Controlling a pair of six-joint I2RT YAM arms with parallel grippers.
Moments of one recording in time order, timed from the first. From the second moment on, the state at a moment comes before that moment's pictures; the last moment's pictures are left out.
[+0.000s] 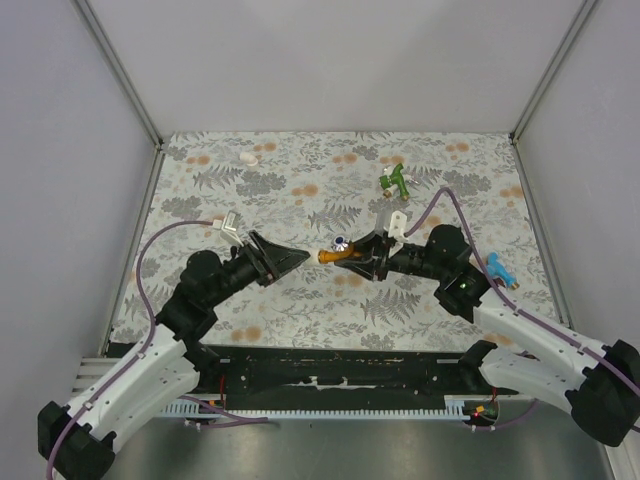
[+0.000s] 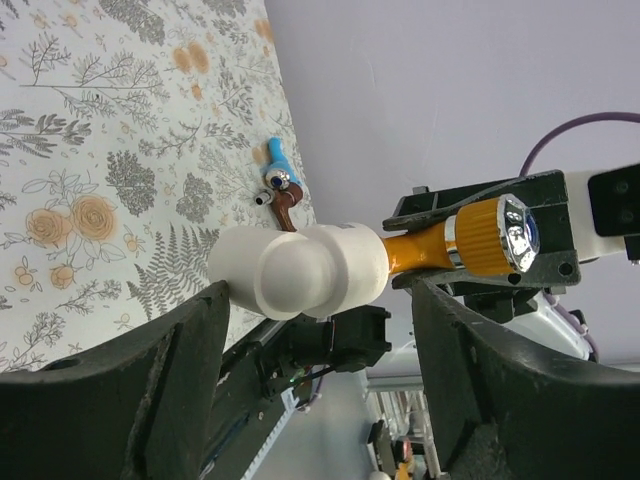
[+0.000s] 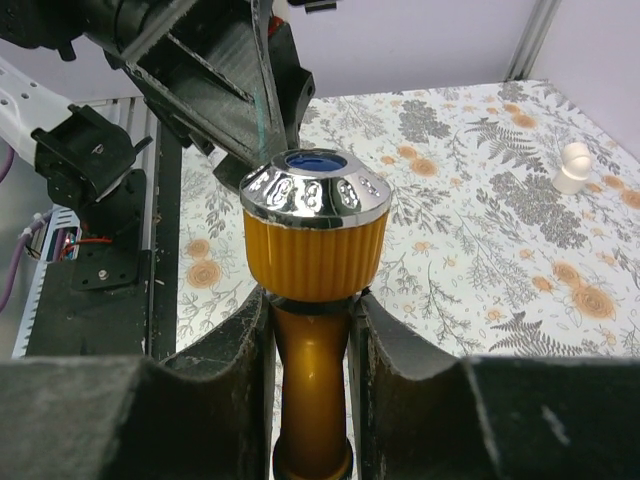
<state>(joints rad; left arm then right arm) -0.58 0.63 0.45 0.11 0.31 -1.12 0.71 0.98 0.63 0.37 -0.63 -0.05</state>
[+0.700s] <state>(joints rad) -0.58 0.68 0.34 0.24 0.26 -1.38 0.72 1.01 0.56 0.52 -0.62 -0.04</state>
